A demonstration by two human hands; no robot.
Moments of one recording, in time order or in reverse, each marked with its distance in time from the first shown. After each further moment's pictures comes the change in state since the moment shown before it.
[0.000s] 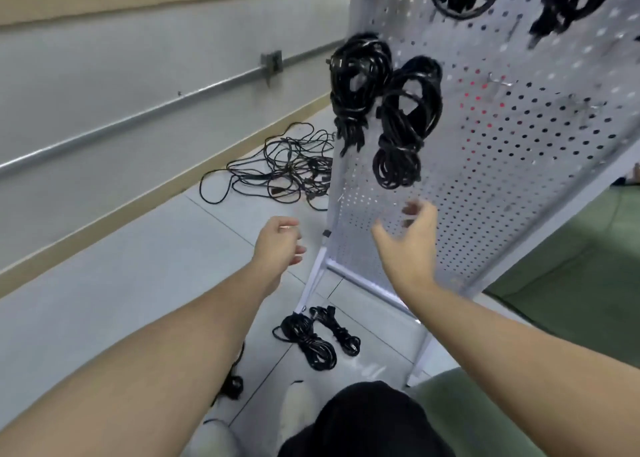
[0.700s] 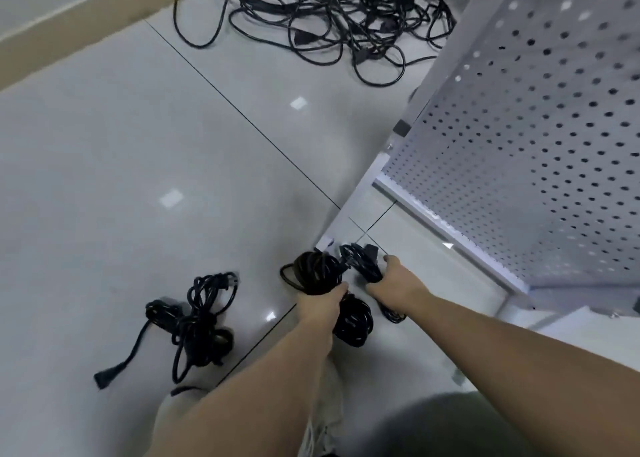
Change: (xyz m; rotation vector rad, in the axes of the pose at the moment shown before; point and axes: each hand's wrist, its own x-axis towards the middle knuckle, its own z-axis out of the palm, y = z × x) left_hand 0.106 -0.348 0.093 -0.311 0.218 -0.829; right_hand -0.018 0.283 0.204 -0.695 -1.021 0.540
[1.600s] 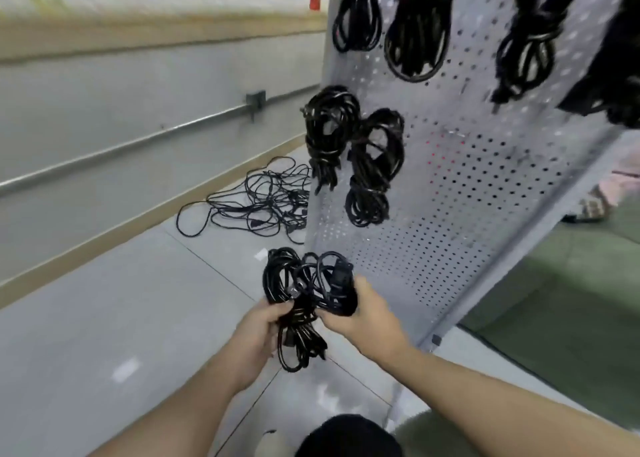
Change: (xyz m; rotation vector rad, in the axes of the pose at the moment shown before) left_hand -0.325 0.120 -0.069 0.142 -0.694 0.630; right_hand -0.327 -0.011 -0.150 0.435 0.452 -0.650
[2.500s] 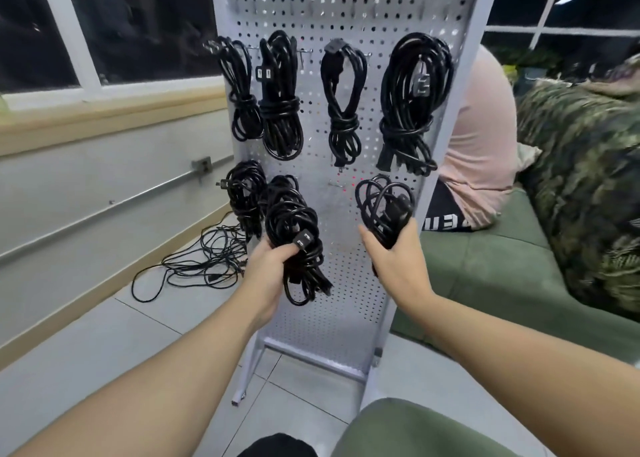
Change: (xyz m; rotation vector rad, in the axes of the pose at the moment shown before) left_hand -0.033 0.120 0.172 0.007 -0.073 0.403; right_hand -0.053 -0.047 -0.179 0.146 0.677 -0.162
